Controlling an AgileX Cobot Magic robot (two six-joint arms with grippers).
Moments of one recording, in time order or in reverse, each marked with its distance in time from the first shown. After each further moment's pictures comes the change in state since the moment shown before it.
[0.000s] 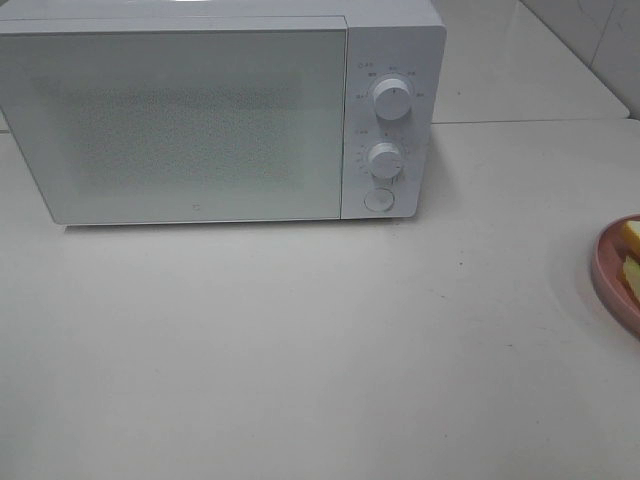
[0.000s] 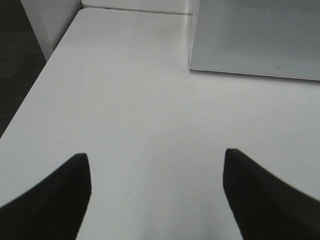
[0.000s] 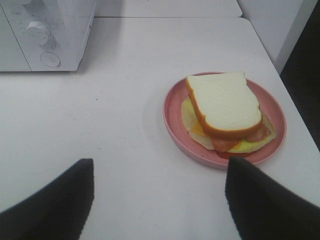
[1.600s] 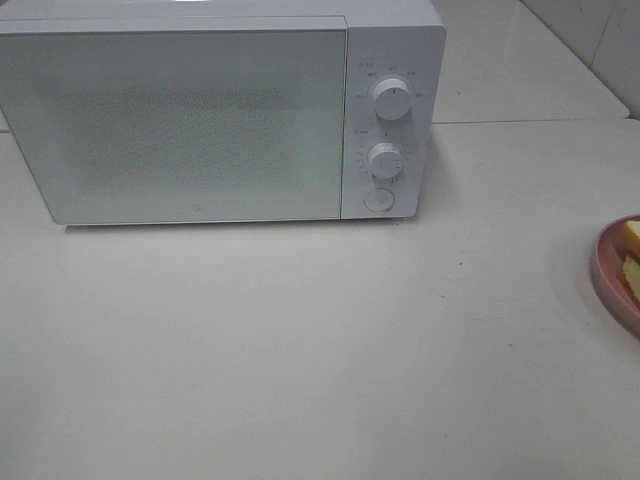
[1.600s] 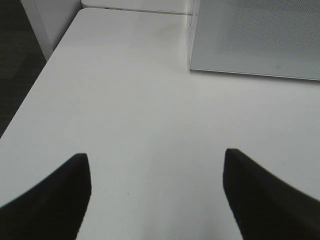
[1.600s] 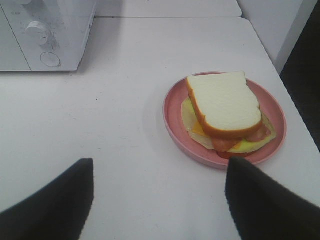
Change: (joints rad) left arm 0.000 0.000 0.000 0.000 0.000 0.000; right arm 0.000 0.000 0.000 0.000 0.000 0.001
